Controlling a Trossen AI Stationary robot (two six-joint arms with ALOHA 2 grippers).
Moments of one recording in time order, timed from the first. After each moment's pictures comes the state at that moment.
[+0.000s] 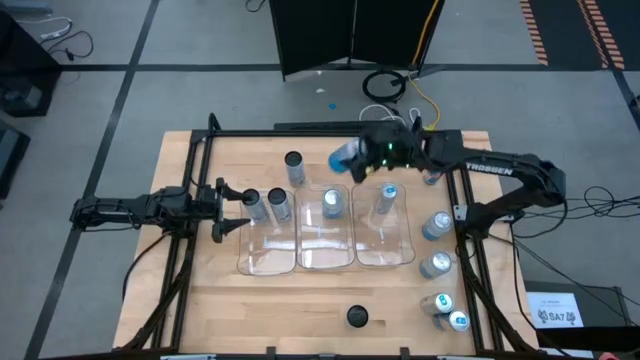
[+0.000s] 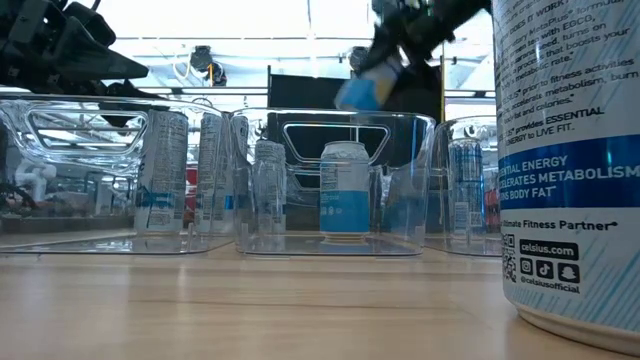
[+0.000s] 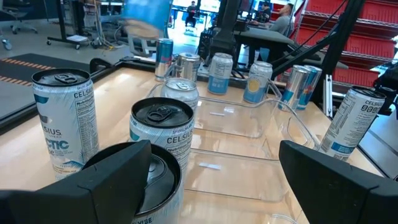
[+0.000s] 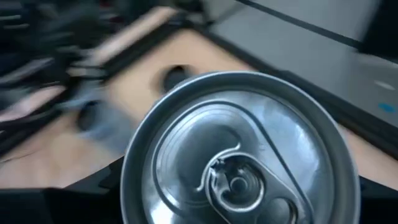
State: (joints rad) left arm -0.03 0.11 0.13 -0.14 -0.08 -0.15; right arm -0.30 1.37 1.19 -0.37 0.09 0.42
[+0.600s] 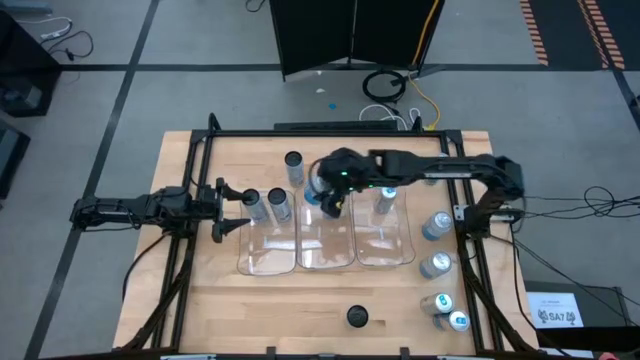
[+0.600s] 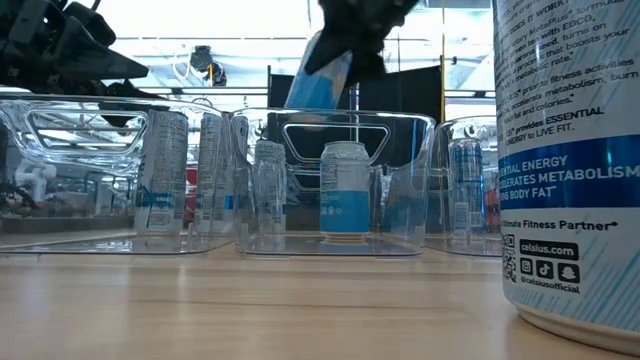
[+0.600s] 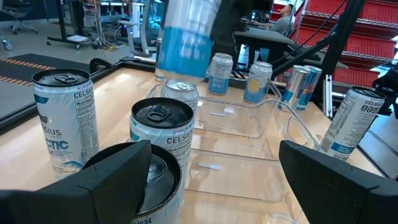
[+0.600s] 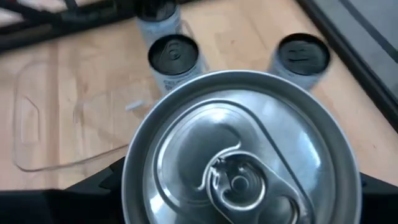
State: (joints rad) left arm -0.03 0.11 0.13 -0.14 -0.08 -0.15; right arm -0.10 1.70 1.53 -0.57 0.07 0.19
